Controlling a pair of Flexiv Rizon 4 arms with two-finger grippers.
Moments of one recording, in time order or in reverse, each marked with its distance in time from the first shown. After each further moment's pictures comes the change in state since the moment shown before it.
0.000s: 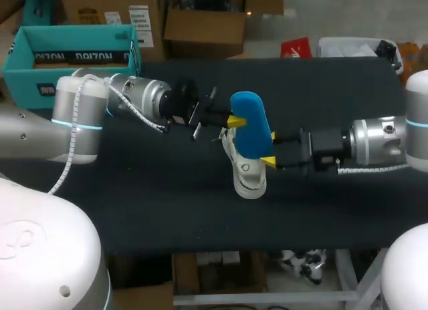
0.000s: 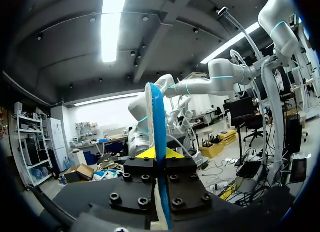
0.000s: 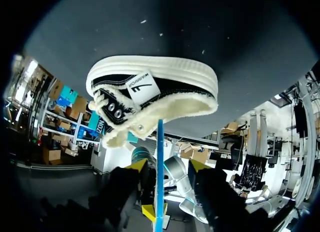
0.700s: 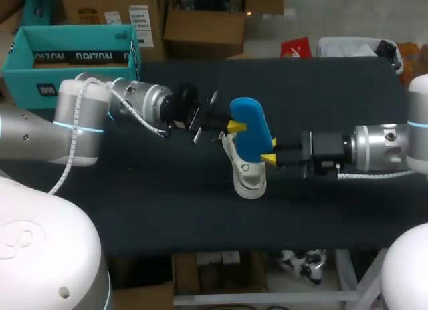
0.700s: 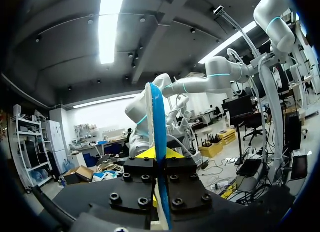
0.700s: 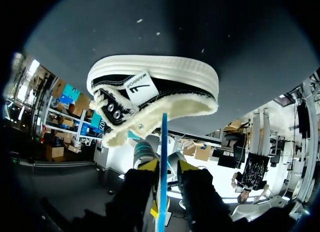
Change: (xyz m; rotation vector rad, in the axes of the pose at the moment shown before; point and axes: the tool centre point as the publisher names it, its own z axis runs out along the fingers) left arm 0.007 0.007 0.000 0.009 0.010 0.011; right arm -0.003 0.002 -0.002 0.033 0.030 -0.006
